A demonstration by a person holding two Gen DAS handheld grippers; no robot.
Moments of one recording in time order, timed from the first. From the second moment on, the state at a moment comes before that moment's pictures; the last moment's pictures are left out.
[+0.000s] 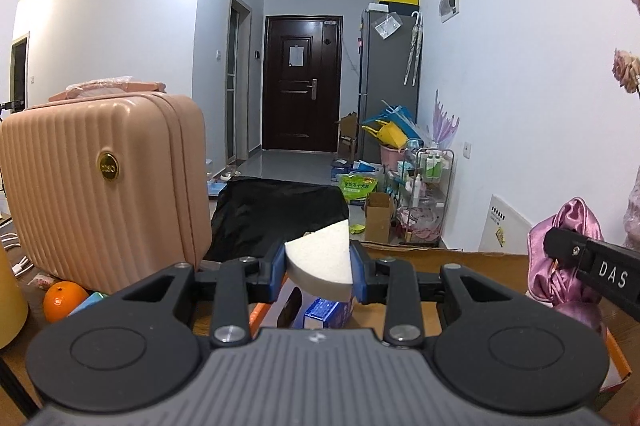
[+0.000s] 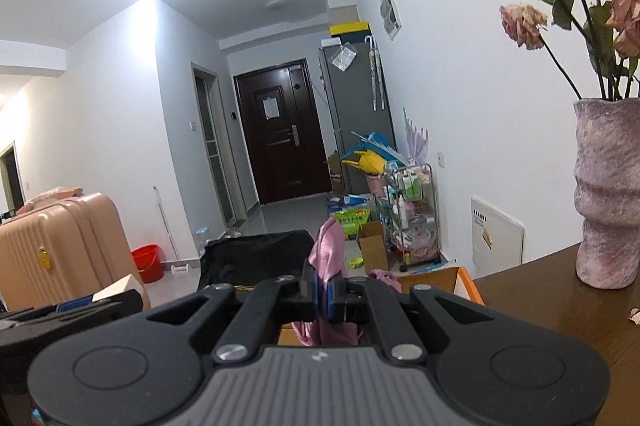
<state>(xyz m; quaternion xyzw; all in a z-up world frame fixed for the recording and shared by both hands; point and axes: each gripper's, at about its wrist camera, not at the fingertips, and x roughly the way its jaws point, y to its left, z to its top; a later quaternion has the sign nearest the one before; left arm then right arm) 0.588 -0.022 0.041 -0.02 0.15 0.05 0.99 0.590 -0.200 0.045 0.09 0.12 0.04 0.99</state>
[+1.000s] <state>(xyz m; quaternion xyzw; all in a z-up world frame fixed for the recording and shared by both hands) 0.623 -0.021 0.005 -0.02 0.21 0.06 0.98 0.652 -0.207 0.002 0.13 0.23 0.02 0.97</state>
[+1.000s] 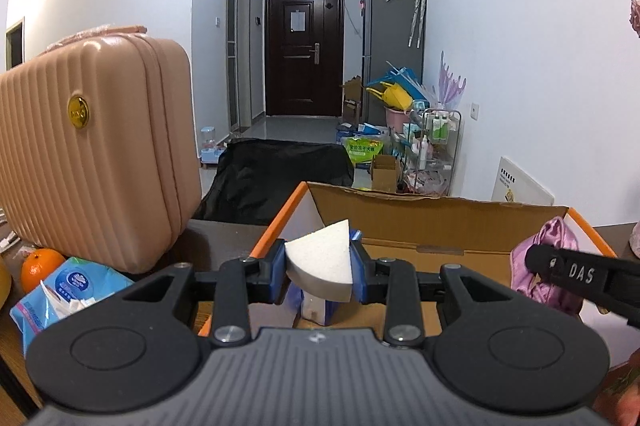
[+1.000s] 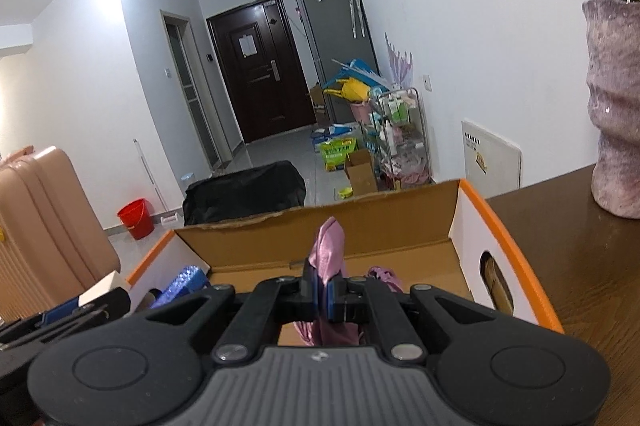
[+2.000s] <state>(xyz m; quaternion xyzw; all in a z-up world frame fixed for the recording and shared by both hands) 0.623 -0.018 -0.002 -0.03 0.22 0.06 0.97 0.647 -0.206 -0.005 0.12 0.21 -0.03 0.97</state>
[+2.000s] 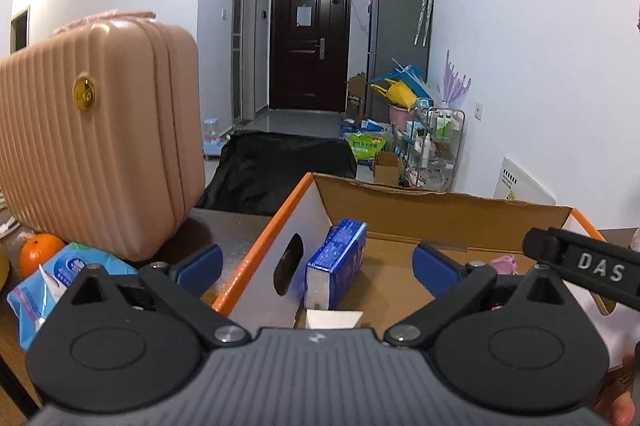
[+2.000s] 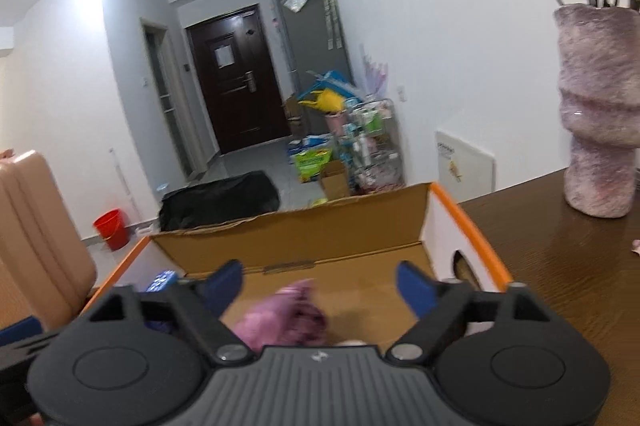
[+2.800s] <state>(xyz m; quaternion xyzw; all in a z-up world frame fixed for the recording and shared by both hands) 0.610 -0.005 -0.004 -0.05 0.23 0.06 0.97 0.634 -0.210 -0.005 0.12 0.21 -0.03 0.97</state>
